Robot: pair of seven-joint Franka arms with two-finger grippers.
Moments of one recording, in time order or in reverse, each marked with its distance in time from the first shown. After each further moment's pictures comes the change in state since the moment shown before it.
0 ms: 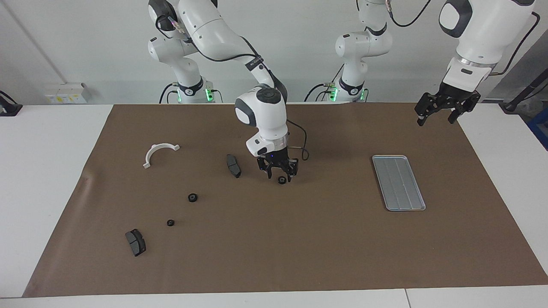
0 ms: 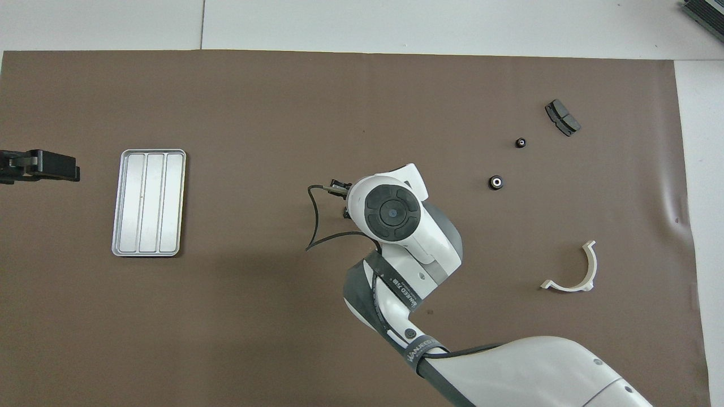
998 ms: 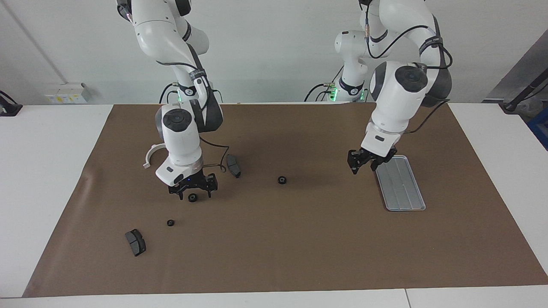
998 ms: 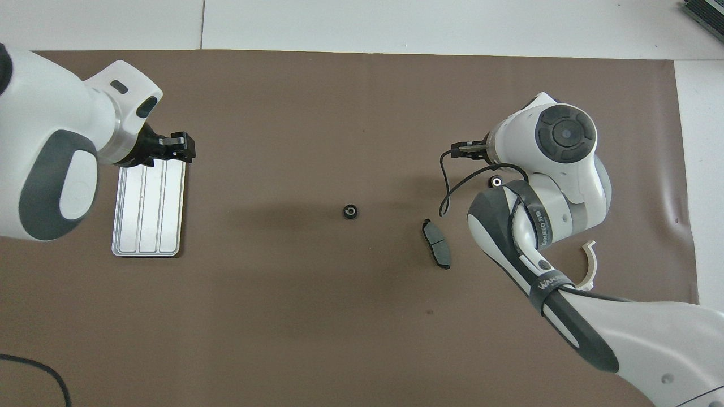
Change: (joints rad) left arm -0.319 0.330 -0.020 0.076 -0.006 0.229 -0.488; right arm -0.377 -0.036 0.001 -0.094 -0.015 -0.108 -0.832
